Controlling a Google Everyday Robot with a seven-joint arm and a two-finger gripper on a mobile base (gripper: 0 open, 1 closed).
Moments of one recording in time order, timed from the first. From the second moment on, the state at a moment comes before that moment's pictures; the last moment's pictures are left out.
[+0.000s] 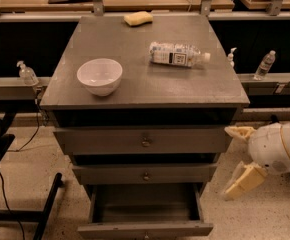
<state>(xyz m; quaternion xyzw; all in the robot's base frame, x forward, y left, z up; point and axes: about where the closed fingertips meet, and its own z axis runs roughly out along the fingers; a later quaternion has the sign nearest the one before) 0.422 -0.202 0.774 -0.55 0.76 0.17 0.30</state>
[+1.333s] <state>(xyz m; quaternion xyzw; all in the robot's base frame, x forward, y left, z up) 0.387 -0.266 0.617 -0.48 0.73 0.30 0.39</state>
